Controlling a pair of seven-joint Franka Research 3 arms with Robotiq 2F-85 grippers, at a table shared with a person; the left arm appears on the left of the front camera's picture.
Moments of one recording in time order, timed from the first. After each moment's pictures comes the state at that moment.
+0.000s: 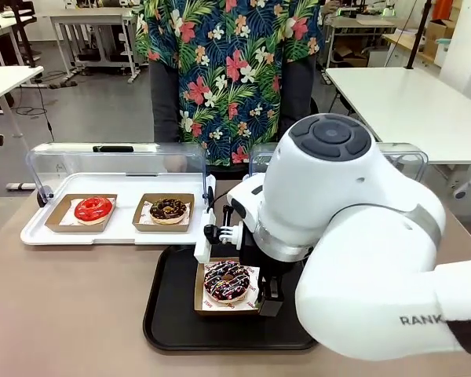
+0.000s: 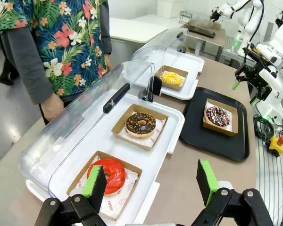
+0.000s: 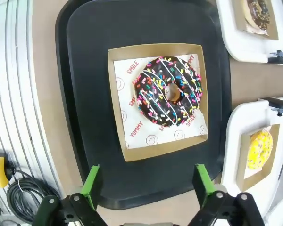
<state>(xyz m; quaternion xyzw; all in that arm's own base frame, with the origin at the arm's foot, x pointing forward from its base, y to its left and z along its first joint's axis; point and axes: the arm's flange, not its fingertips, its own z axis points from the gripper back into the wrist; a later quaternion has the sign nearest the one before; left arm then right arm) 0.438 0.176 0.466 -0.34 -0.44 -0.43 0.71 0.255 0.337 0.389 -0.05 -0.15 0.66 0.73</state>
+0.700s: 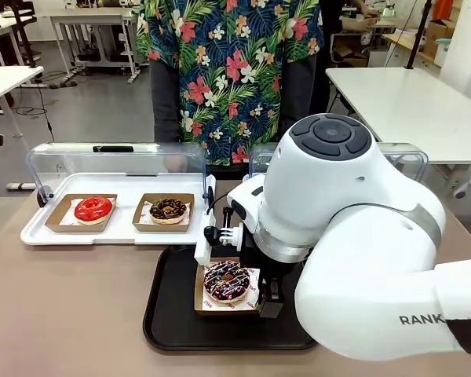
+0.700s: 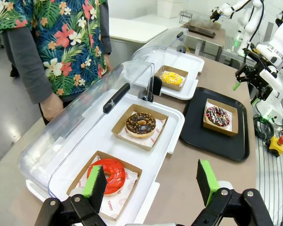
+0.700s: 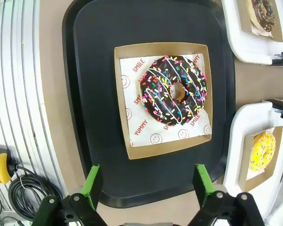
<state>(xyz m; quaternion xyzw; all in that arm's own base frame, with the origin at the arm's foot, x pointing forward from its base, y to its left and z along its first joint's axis) 0.438 0.176 0.466 -0.34 -0.44 -0.43 0.71 0.254 0.337 0.387 -0.05 -0.15 0.67 0.73</state>
